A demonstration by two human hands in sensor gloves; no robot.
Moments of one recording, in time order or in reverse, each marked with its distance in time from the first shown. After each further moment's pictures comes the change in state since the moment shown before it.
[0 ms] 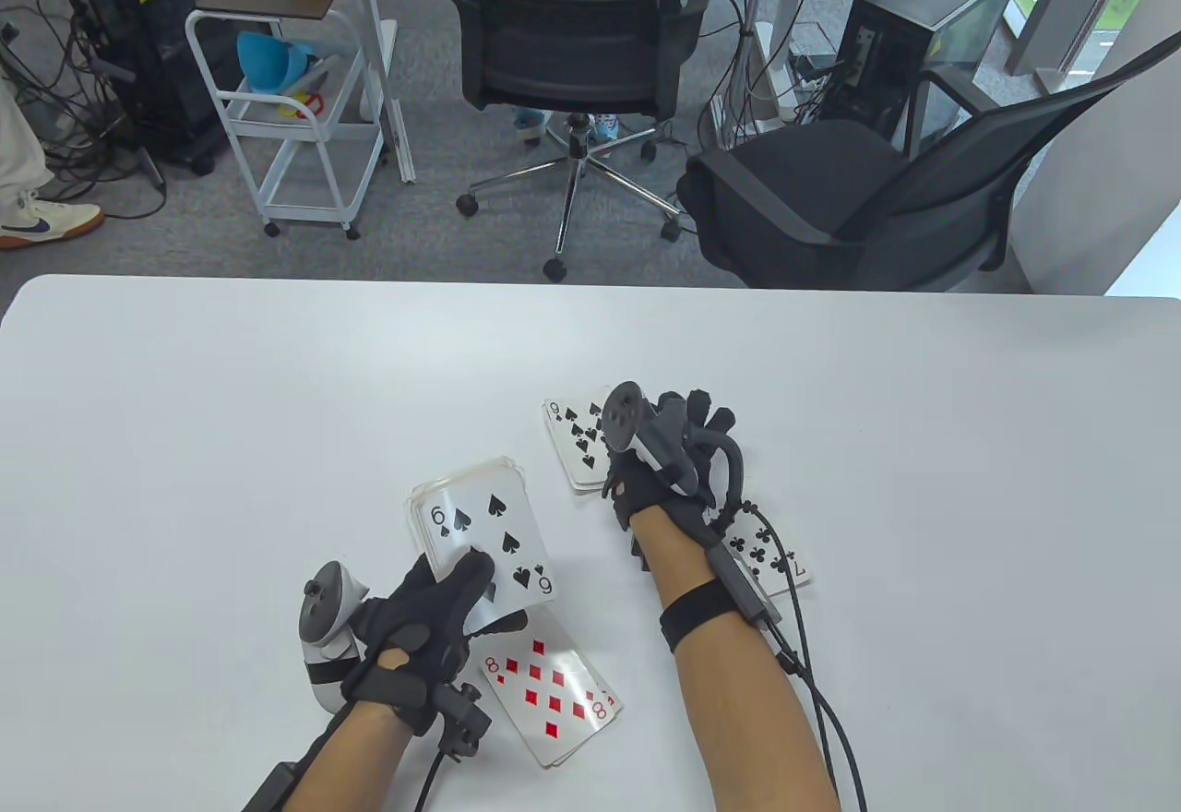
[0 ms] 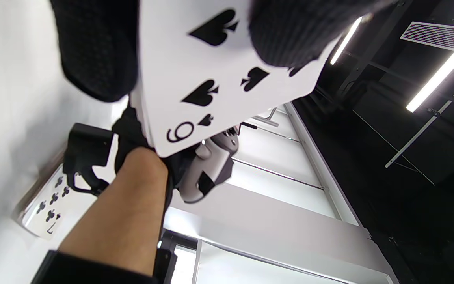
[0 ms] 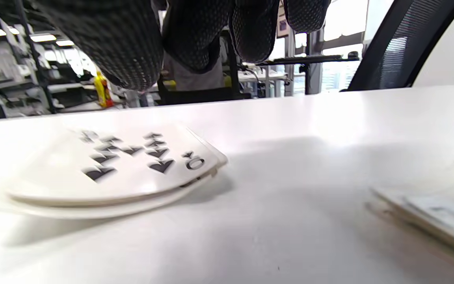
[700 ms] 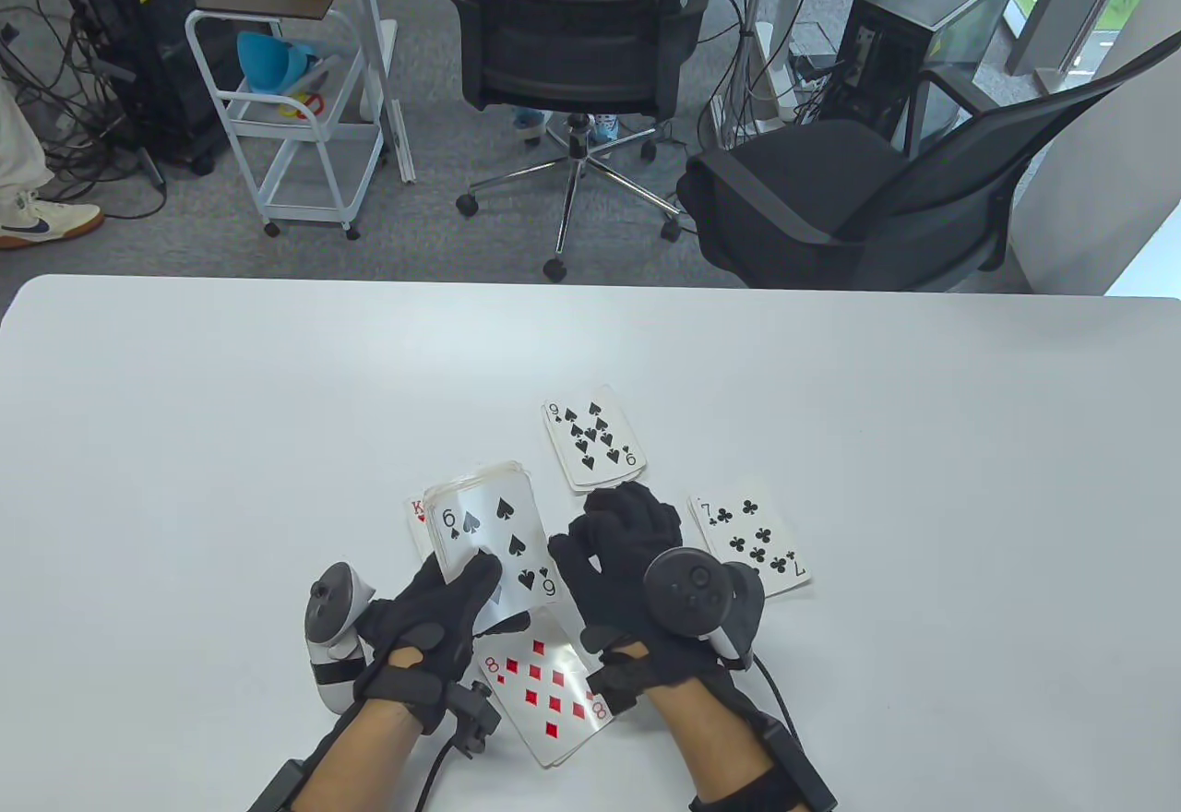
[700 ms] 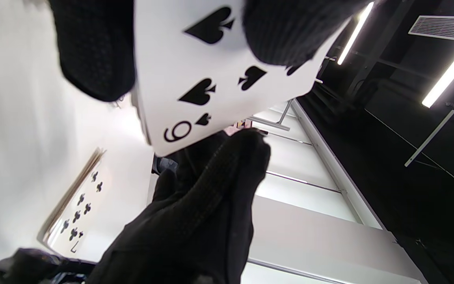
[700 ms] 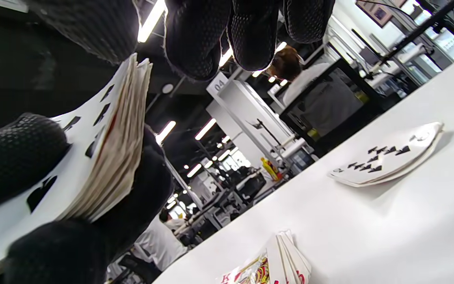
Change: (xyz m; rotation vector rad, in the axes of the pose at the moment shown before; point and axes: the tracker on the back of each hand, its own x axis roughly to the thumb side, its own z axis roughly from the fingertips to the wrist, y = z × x) left_hand -0.007 0.000 -0.001 0.029 0.022 -0.067; right_hand -0.013 -0.013 0.149 -0.190 -0.450 -0.705
